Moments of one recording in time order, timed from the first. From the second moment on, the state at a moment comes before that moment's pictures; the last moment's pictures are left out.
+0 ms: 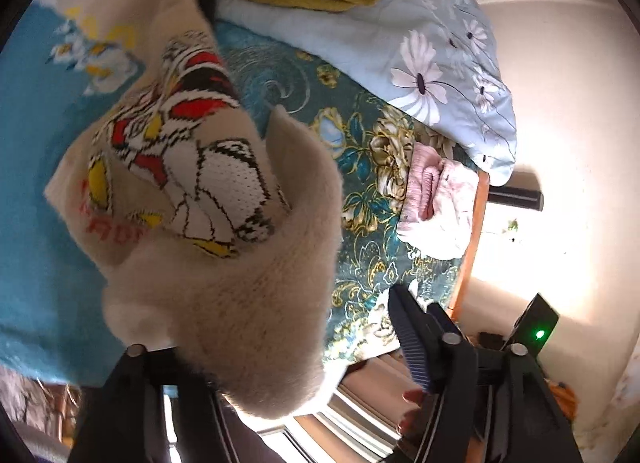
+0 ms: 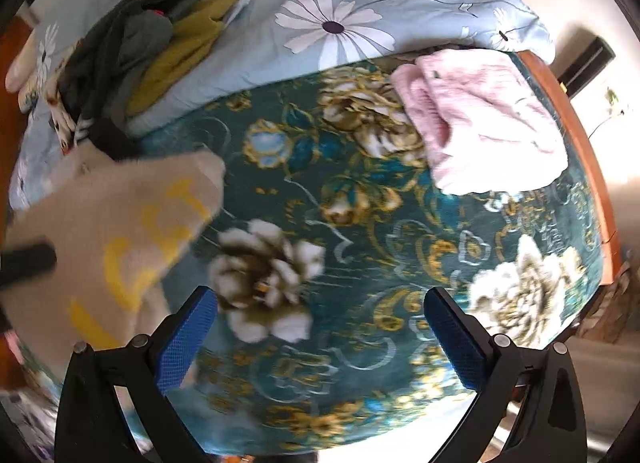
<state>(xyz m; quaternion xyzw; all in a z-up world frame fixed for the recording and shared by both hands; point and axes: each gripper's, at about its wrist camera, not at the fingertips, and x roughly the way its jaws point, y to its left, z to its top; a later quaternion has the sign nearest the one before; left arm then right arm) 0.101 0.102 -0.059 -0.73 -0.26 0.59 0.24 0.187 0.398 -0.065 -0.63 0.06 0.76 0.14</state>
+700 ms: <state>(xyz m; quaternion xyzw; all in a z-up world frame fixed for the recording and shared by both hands) 0.080 0.075 -0.091 -0.79 -0.36 0.45 0.21 0.153 0.357 -0.054 -0.63 0.12 0.75 0.19</state>
